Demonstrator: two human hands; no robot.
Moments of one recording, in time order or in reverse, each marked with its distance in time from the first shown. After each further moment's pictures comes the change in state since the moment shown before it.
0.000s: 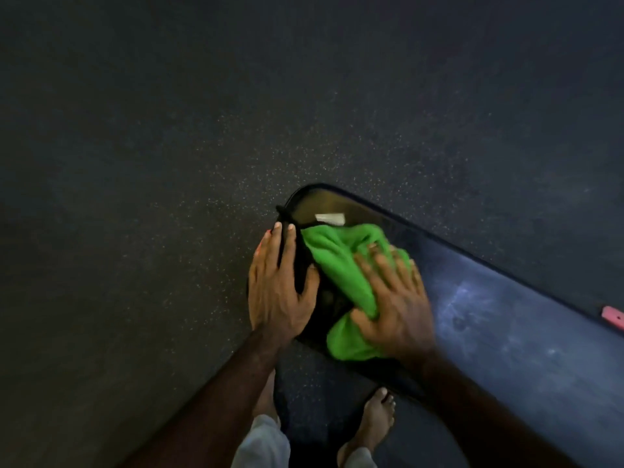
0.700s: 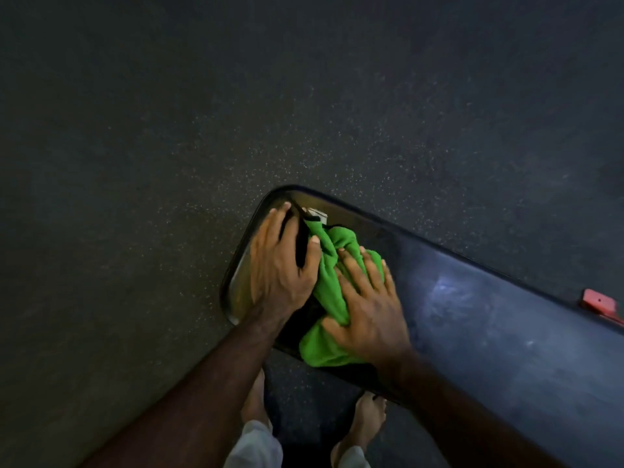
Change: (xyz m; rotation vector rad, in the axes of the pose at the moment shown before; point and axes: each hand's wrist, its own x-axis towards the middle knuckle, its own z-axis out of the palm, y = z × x) left_hand 0.043 0.039 0.017 -0.078 0.036 0.106; right_hand -0.002 -0.009 0.000 0.000 -0.031 -0.040
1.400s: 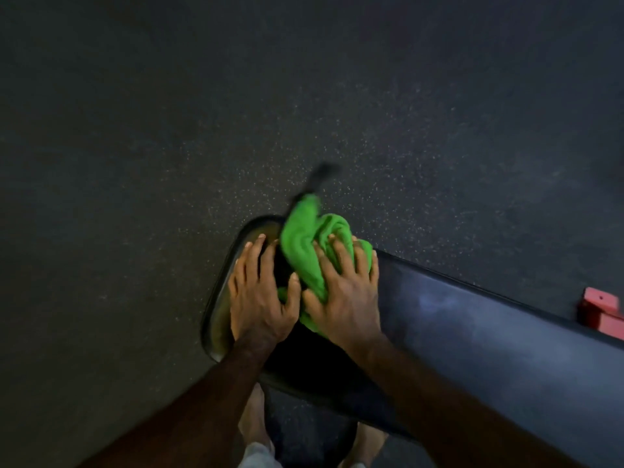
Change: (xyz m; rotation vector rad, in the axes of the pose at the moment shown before) left_hand -0.004 0.009 0.005 0.174 -0.032 -0.055; right_hand 0.063 0.005 -0.026 0.112 0.029 0.268
